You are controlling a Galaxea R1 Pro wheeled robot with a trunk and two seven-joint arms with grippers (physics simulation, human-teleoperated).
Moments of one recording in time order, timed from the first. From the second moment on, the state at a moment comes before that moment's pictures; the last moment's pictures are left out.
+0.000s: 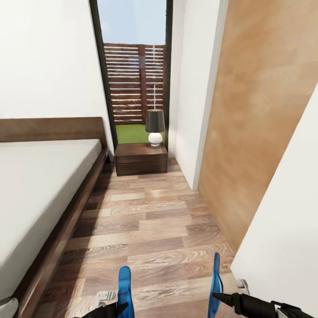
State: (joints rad) left arm -0.37 0.07 0.19 -0.29 0.07 0.01 -0.82; right arm -0.58 -0.31 0.25 0.00 -0.47 0.06 1.28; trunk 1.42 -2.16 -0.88
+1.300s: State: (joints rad) left arm -0.37 0.07 0.19 -0.29 0.07 0.01 -0.82; right arm -0.58 -0.31 0.25 0.00 -0.47 0.06 1.28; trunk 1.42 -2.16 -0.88
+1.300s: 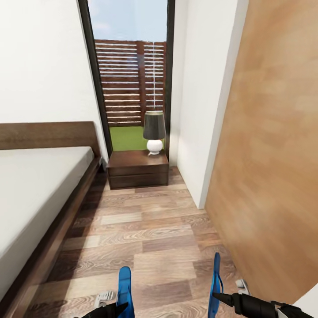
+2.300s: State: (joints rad) left arm -0.37 0.07 0.19 -0.29 0.07 0.01 -0.82; right arm -0.58 -0.31 0.25 0.00 -0.47 0.06 1.28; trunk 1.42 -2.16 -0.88
